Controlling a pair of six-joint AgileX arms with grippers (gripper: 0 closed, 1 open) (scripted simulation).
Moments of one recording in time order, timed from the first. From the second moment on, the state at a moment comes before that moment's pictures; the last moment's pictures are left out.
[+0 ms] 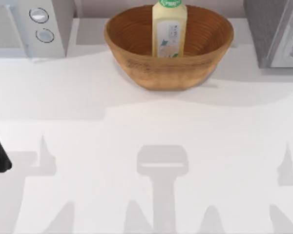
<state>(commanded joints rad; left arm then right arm) -0.07 0.21 0.10 0.07 -0.07 -0.01 0.00 0.00 0.00 0.00 0.00 0.00</state>
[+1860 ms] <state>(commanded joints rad) -0.78 2.30 1.34 0.97 -0.73 0.00 0.00 0.00 0.00 0.00 0.00 0.00</state>
